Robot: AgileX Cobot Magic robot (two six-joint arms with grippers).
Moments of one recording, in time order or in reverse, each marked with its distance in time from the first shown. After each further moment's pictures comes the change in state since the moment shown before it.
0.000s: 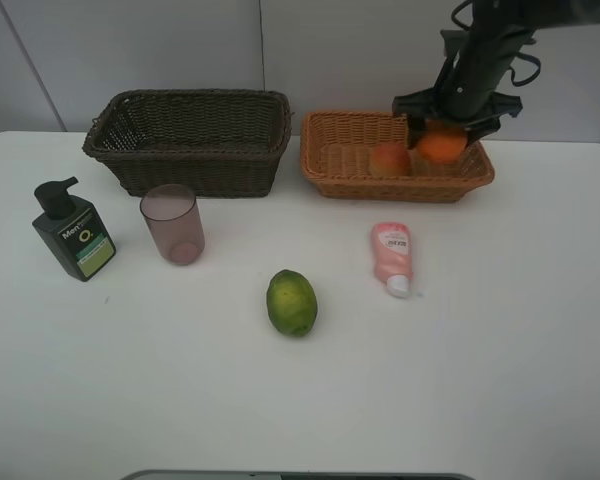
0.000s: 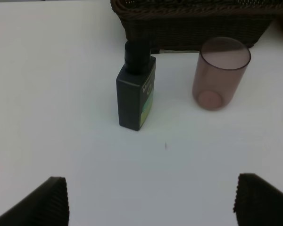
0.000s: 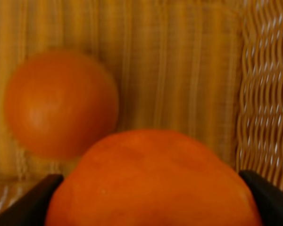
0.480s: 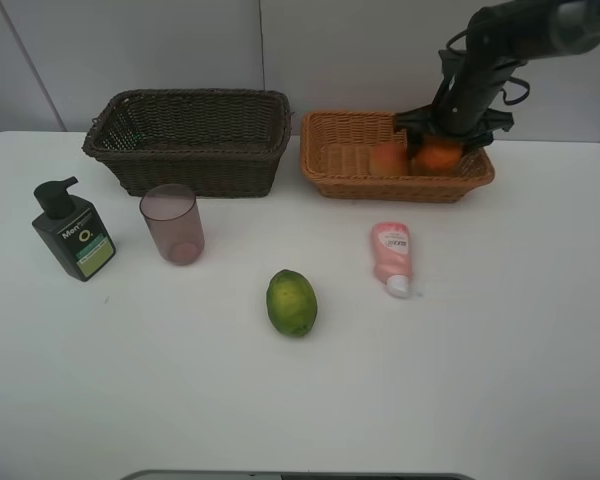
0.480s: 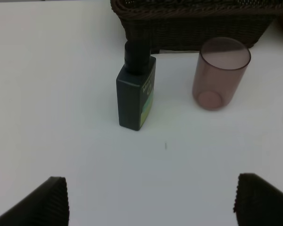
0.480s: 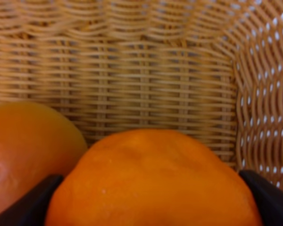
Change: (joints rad) left arm 0.000 0.000 0.000 0.000 0.000 0.000; right arm -0.026 0.089 -0.002 -0.028 -0.123 0.000
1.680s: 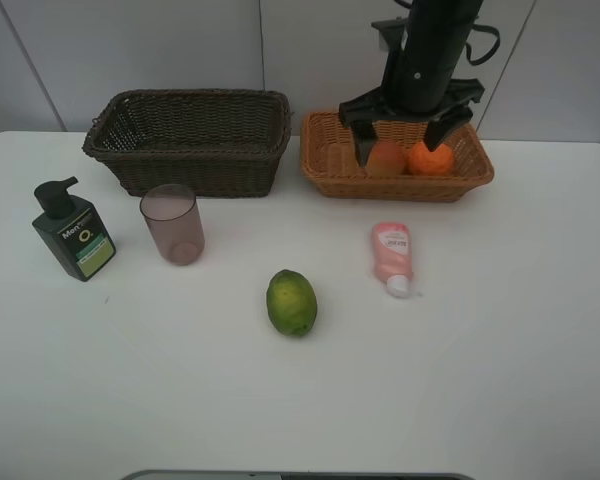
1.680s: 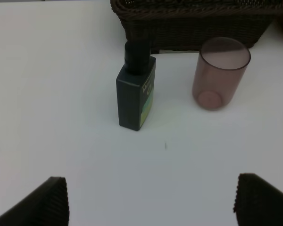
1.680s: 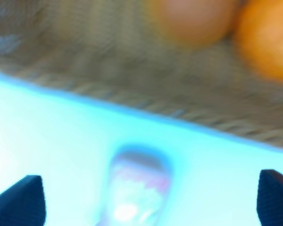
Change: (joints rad) left arm 0.000 0.000 0.000 0.000 0.000 0.000; right arm 0.267 -0.195 0.000 0.066 0.399 -0.085
